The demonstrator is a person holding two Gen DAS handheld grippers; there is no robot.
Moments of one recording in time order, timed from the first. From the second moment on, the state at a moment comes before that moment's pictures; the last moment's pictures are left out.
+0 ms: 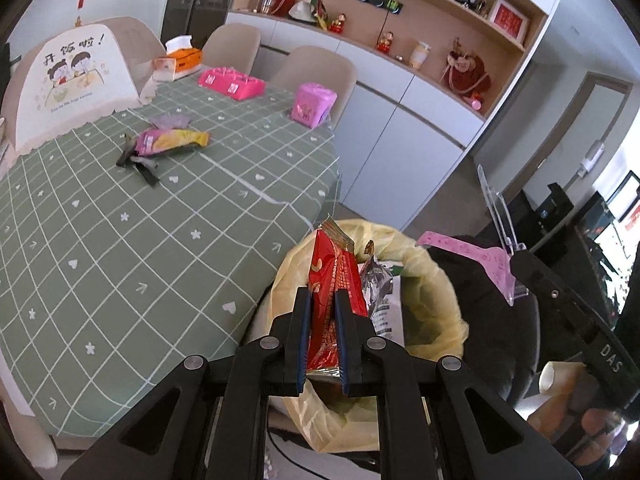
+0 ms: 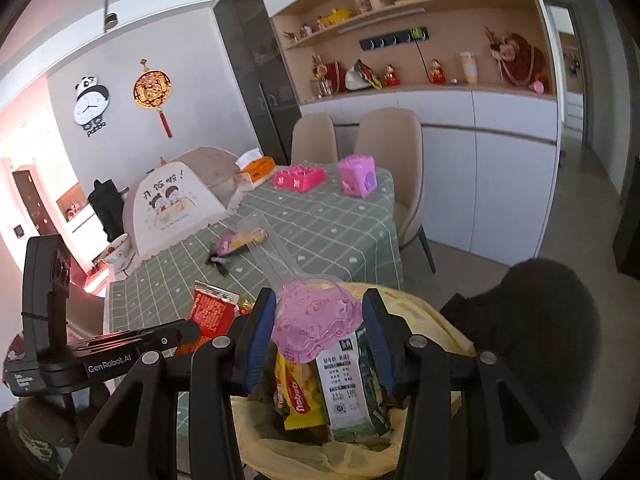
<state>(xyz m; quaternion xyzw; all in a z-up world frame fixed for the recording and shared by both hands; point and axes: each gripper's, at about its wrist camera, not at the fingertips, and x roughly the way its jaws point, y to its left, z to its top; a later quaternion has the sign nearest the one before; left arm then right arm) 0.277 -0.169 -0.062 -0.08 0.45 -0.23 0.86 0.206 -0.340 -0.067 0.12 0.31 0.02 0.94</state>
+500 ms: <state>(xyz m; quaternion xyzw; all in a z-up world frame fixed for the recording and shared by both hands) 0.293 -0.192 -0.127 -0.10 0.51 -0.24 0.82 0.219 -0.354 -0.102 0.14 0.35 0.01 0.93</state>
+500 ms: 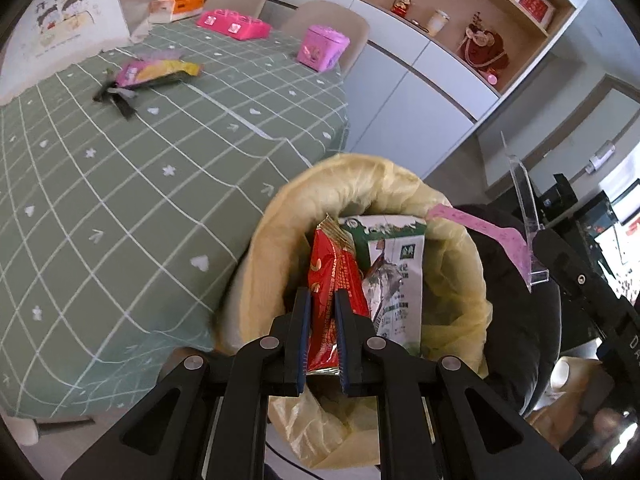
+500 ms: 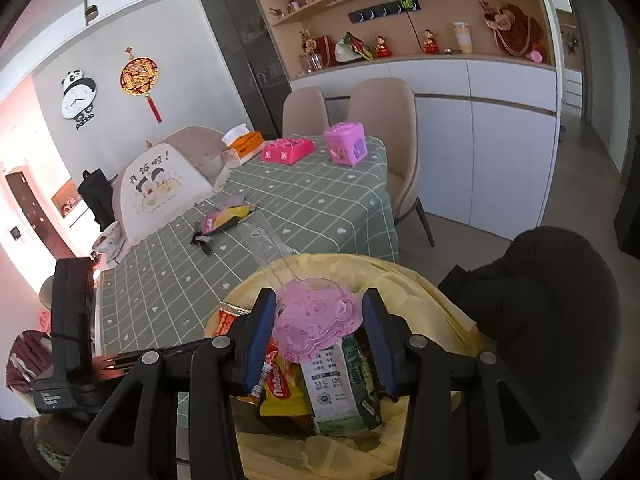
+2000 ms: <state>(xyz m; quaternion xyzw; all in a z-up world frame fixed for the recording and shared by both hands) 0.276 -0.029 -0.067 -0.18 0.42 -0.11 0.88 0.243 -0.289 -0.163 0.07 0.49 0.04 0.87</state>
